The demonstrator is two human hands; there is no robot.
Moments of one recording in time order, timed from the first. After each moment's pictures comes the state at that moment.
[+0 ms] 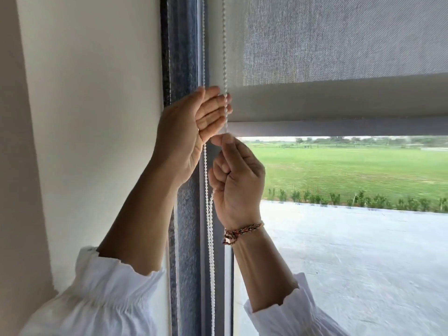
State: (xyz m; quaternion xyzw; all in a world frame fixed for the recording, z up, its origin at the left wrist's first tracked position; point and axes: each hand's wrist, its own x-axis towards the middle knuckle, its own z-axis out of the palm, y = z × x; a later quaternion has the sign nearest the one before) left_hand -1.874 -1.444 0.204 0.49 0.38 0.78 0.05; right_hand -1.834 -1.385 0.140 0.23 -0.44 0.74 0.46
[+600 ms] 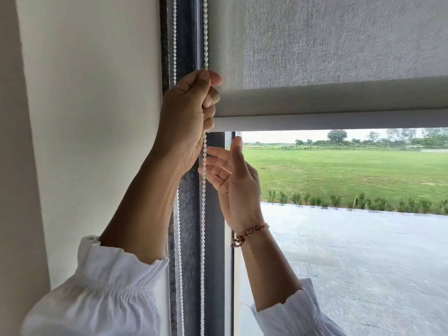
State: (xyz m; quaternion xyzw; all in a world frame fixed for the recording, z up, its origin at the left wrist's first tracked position) left_hand -1.866 -1.445 0.224 0.52 0.38 0.76 -0.03; right_hand -1.843 -1.371 0.134 0.14 -0.52 0.72 0.44
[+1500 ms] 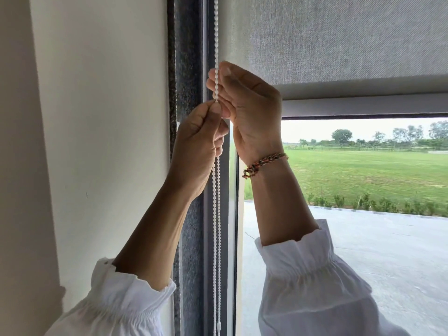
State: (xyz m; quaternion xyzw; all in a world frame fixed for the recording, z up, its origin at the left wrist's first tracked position) left_hand -1.874 -1.437 0.181 0.55 0.37 0.75 -0.06; right_hand -1.828 -1.380 0.222 0.20 -0.53 0.64 0.51
